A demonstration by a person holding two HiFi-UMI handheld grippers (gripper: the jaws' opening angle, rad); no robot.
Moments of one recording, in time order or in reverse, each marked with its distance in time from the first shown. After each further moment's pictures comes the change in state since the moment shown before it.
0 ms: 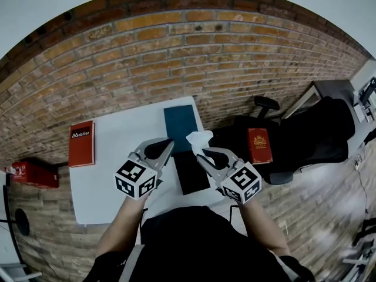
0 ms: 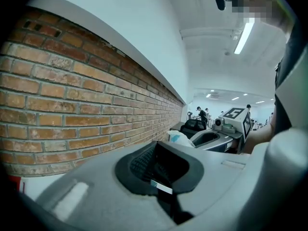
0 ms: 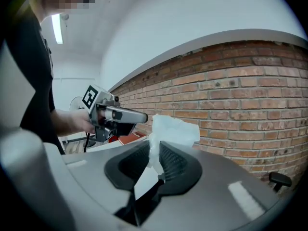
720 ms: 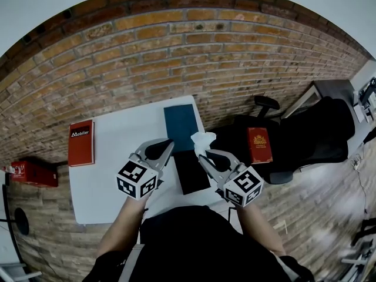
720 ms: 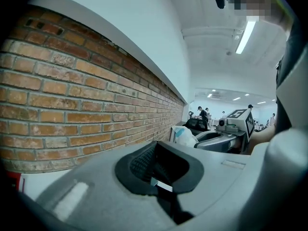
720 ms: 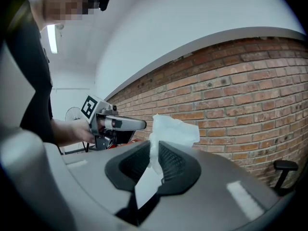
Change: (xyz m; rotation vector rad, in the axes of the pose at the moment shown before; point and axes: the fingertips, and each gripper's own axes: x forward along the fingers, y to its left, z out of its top) left arm 0.001 0.005 -0.009 -0.013 0.009 0.012; right arm -0.005 -0.002 0.000 0.090 -0.089 -0.033
